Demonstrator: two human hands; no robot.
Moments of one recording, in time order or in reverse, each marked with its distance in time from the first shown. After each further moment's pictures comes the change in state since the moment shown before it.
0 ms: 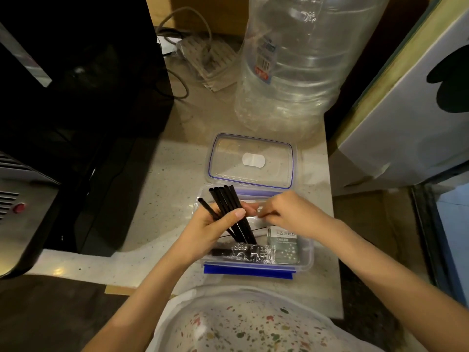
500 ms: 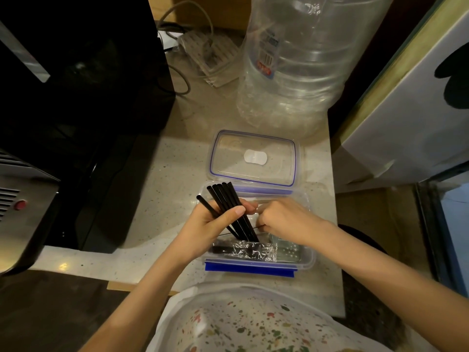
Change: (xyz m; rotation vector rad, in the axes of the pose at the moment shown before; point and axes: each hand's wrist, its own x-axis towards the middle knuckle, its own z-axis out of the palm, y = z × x) left_hand -0.002 0.003 -0.002 0.126 0.018 -0.005; right_hand 0.005 -0.010 0.014 -0.389 -0.103 -0.189
